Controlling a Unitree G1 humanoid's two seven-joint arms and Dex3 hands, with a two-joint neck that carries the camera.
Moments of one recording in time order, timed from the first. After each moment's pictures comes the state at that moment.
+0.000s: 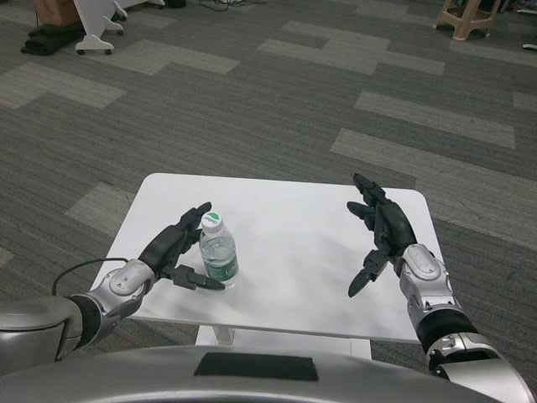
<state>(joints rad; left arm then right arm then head) -0.51 0.40 -1.49 1.14 -1.13 -0.78 0.06 -0.29 -0.21 0.01 0.87 0.16 -0.40 0.26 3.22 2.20</state>
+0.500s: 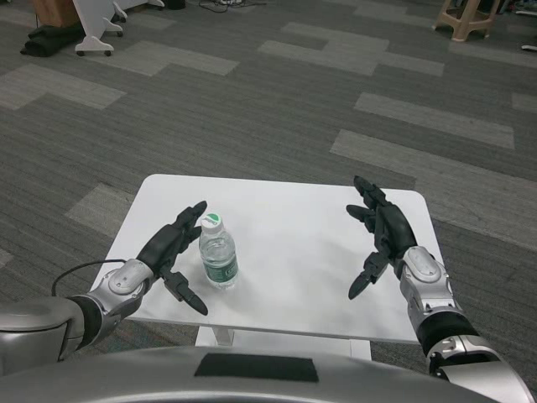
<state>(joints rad) -0.51 0.38 -1.49 1.18 -1.18 -0.78 0.05 -0.29 -0.21 0.01 0.87 0.16 -0.40 0.26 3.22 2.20</state>
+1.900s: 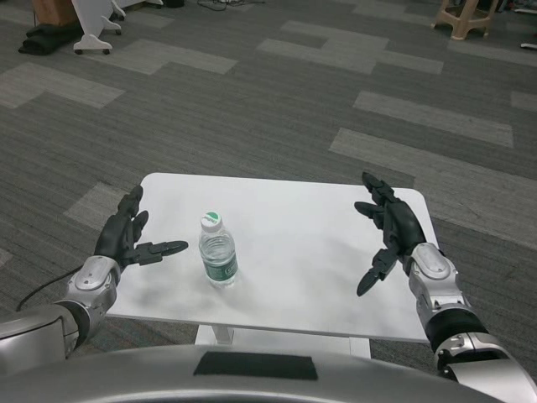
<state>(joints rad) -0.46 0.36 -1.15 1.34 -1.27 -0.77 -0.01 -0.29 -0.24 0.01 0.86 0.16 -0.40 0.26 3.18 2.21</state>
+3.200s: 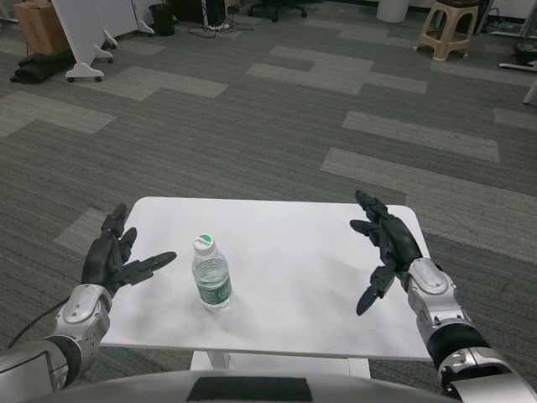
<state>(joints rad) -0.43 0.36 -1.04 1.30 -1.27 -0.85 -0.01 -0.29 -0.27 0.02 0.86 0.16 -0.40 0.26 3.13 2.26</state>
